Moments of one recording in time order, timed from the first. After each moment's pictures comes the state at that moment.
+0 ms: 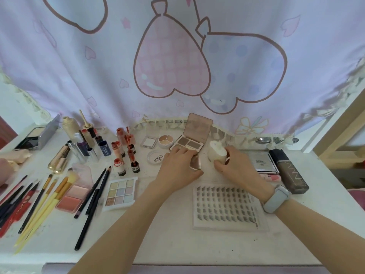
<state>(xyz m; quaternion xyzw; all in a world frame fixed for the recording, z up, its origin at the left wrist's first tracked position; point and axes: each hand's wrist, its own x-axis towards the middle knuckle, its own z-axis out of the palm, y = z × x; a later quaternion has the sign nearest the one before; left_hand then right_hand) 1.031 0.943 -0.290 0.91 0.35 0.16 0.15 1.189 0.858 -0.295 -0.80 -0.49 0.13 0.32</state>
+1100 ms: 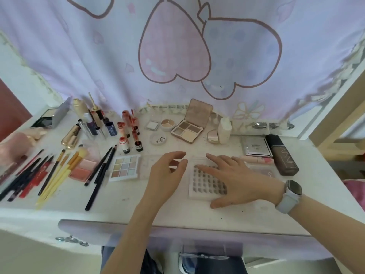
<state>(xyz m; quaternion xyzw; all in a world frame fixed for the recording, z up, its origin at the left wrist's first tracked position) 0.977 0.866 -0.292 0.72 0.43 0.33 0.44 1.176 0.791 -0.289 -0.64 -0.75 0.13 -0.10</state>
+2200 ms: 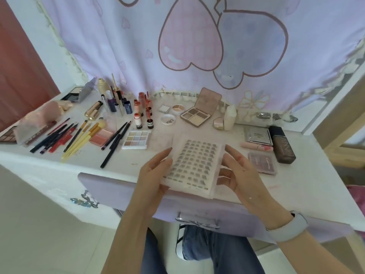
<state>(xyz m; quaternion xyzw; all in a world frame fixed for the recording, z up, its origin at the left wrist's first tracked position) 0.928 0.788 -0.291 0.36 0.36 0.43 0.74 1.121 0.731 -0.286 -0.49 -0.32 0.53 0.61</state>
